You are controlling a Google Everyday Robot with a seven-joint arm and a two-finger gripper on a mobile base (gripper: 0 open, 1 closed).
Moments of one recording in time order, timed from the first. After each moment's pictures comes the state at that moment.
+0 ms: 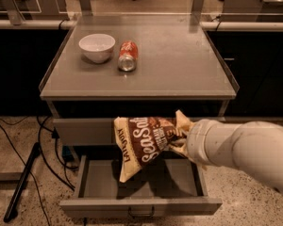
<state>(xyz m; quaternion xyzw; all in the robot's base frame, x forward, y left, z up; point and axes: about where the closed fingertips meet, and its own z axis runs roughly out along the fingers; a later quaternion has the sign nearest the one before) 0.459 -0.114 0.776 -0.54 0.74 -0.04 0.39</state>
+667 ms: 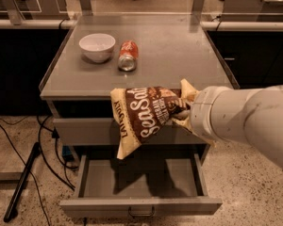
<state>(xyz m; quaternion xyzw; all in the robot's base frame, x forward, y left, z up) 0.465 -0.108 0.883 -0.54 0.73 -0.10 0.42</state>
